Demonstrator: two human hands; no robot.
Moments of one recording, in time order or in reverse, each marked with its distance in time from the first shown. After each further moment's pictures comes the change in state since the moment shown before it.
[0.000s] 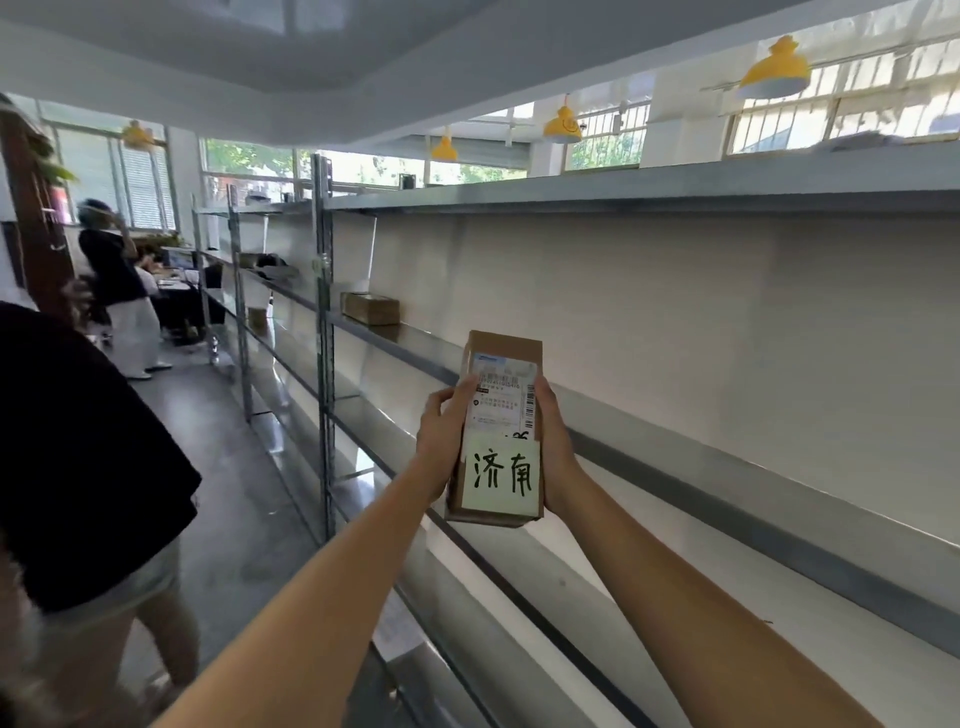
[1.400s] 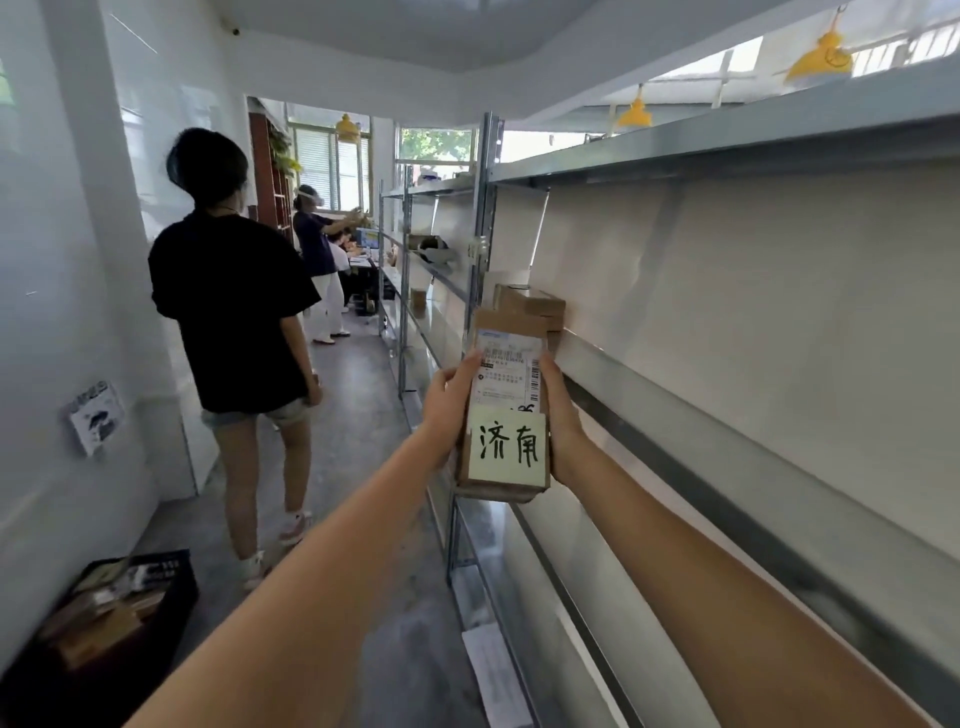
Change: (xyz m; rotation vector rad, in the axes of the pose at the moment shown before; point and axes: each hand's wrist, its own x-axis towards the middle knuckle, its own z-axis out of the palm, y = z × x) left_hand 0.300 -0.050 -0.198 0.074 0.337 -0.022; right_hand 0.349 0.087 0.189 -0.150 -0.270 0.068
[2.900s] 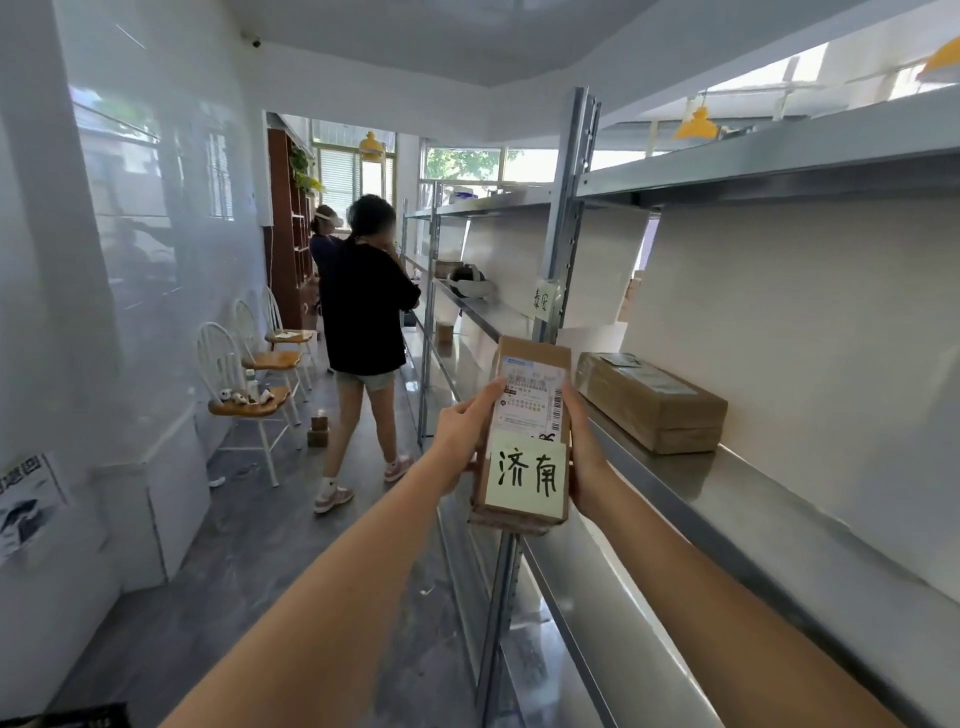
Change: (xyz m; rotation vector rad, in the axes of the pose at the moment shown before) left_hand 0.447 -0.029 -0.091 0.071 0.006 -0.060; right_hand 0.466 0.039 0.117 -0.062 -0.002 0.028
